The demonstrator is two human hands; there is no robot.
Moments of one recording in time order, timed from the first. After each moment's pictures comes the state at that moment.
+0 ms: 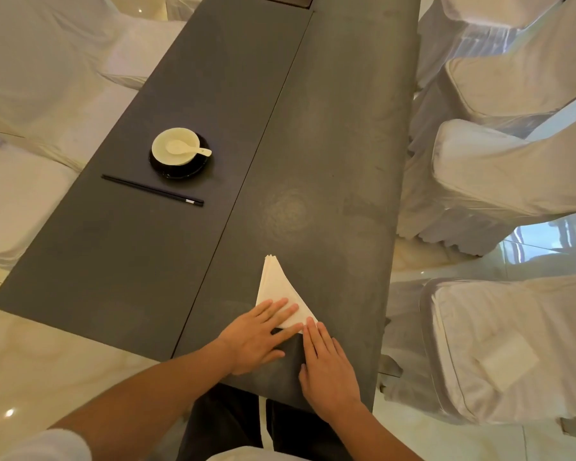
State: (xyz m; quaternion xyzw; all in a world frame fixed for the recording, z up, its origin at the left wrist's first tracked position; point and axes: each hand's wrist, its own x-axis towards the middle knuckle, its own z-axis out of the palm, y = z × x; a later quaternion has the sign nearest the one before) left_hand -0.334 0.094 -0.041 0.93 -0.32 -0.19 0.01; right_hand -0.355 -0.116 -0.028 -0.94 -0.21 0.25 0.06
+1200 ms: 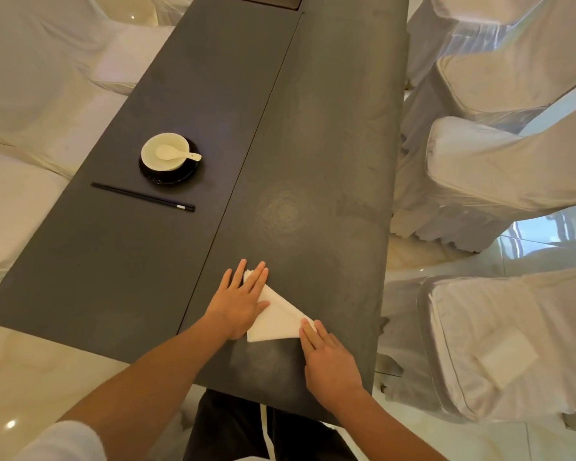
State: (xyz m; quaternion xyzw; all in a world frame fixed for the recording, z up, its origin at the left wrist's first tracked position) left_hand -0.283 0.116 -0.044 0.96 -0.06 -0.27 0.04; right_hand -0.324 -0.119 -0.012 -0.91 -0.26 0.31 0.05
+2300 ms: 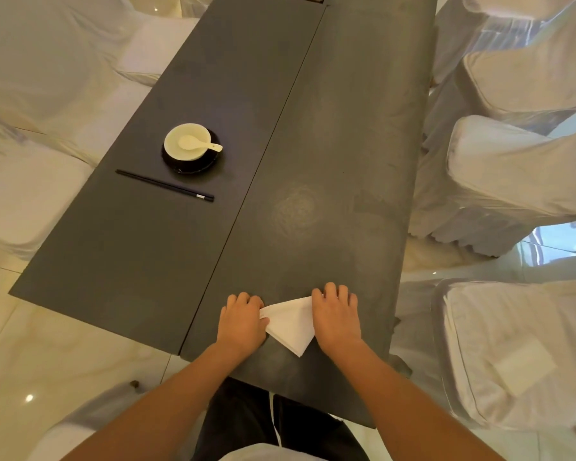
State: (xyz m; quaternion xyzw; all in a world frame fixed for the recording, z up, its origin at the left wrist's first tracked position) left_hand -0.337 0.097 -0.029 0.95 0.16 -0.21 0.17; right_hand -0.269 -0.082 -0.009 -0.95 -0.22 0.21 -0.03
